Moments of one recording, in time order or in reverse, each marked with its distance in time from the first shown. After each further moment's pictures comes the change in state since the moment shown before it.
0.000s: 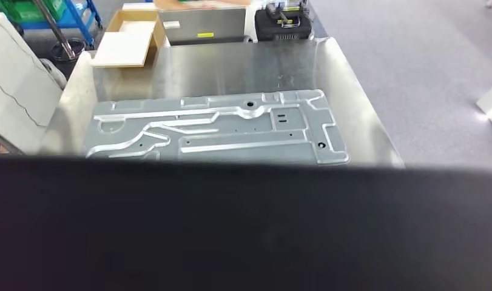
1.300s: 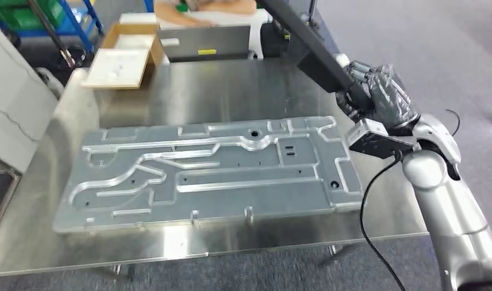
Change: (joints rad) left arm -0.025 -0.012 0.001 0.000 -0.044 -0.037 -0.023; right arm -0.552 -0.228 -0.406 0.451 0.422 -0.196 0.276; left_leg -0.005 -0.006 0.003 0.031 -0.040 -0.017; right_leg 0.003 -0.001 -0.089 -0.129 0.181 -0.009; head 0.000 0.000
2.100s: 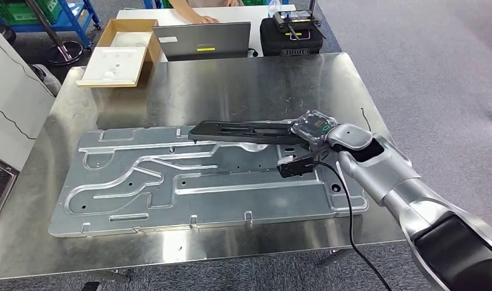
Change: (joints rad) left arm -0.040 0.004 -0.039 0.000 -0.017 -0.062 -0.043; right arm -0.341 0.140 0.638 0.793 0.541 0.064 0.057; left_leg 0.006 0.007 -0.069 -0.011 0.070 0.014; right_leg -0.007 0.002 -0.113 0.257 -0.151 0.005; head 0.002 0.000
